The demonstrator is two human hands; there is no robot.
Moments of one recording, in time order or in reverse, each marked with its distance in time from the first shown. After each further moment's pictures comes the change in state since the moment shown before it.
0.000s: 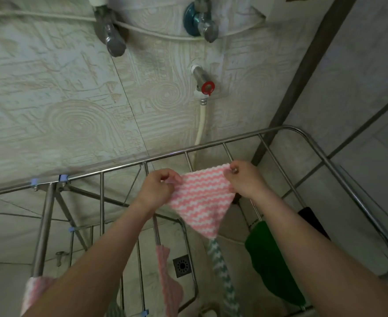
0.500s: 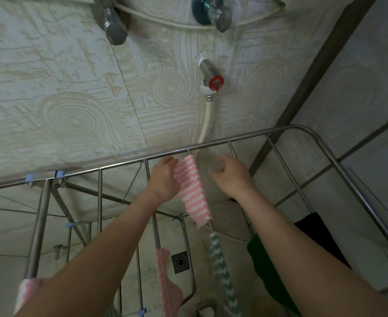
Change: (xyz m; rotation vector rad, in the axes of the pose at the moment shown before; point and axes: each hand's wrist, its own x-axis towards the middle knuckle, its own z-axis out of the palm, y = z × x) left_hand 0.047 -0.017 0.008 0.569 -0.028 0.147; right_hand 0.015 -0.025 0.030 -0.212 0.005 -0.037
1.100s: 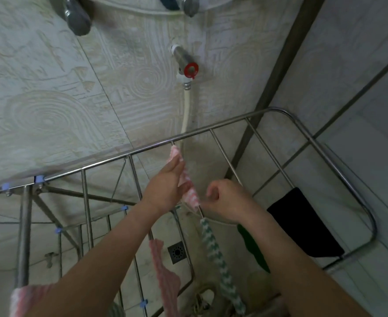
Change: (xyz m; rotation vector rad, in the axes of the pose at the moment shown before) left_hand -0.022 0.009 0.029 0.193 -0.025 0.303; right_hand -0.076 0.026 -0.002 -0.017 -0.208 -0.010
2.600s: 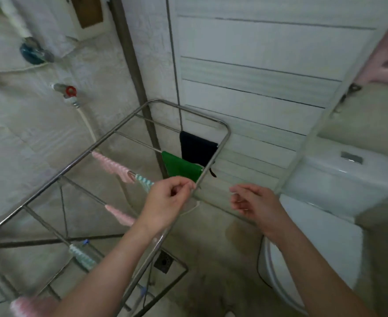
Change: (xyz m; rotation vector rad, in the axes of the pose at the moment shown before) left_hand -0.249 0.160 -0.029 -0.578 -0.273 0.451; right_hand -0.353 0.056 0.106 1.230 0.799 0.314
